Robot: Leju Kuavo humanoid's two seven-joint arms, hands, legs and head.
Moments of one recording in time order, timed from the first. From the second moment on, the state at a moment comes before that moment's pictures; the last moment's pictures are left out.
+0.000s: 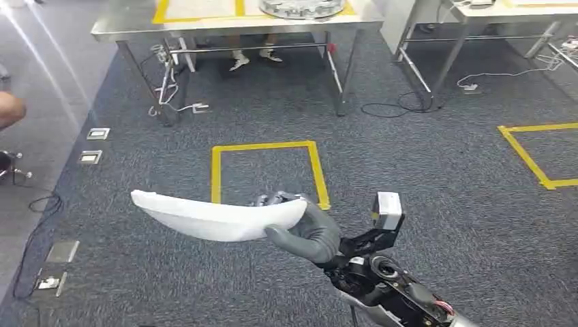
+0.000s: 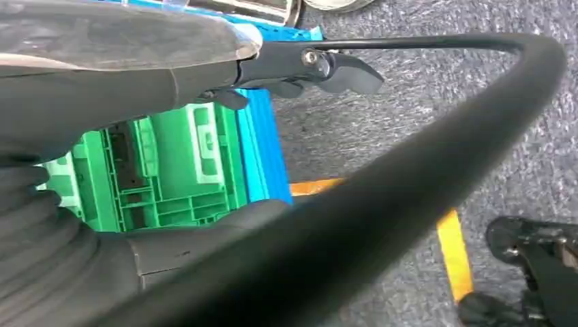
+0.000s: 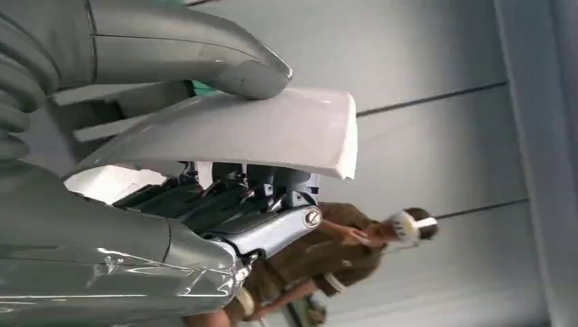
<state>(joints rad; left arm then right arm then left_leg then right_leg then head) -0.12 0.15 -1.16 -0.20 1.01 0.14 0.17 -0.33 0.01 0.82 -1.55 -0.59 0.40 -0.36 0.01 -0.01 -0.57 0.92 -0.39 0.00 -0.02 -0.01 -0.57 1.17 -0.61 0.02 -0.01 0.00</state>
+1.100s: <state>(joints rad) -0.12 0.16 -1.16 -0.20 1.02 0.14 0.17 -0.35 0.01 0.82 -1.53 -0.64 0.40 -0.35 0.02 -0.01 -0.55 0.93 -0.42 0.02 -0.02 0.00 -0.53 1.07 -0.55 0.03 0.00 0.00</state>
